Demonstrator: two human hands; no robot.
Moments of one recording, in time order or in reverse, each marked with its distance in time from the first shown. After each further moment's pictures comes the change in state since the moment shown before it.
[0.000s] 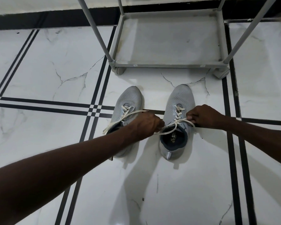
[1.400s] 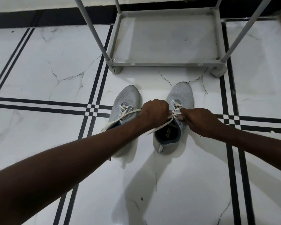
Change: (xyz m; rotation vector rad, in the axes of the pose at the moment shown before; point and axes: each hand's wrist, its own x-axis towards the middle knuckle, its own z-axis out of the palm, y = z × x) left_hand 0.045 0.019 -0.013 -0.045 0.119 -0.402; right_hand -0.017 -0.021 0.023 -0.236 0.312 -0.123
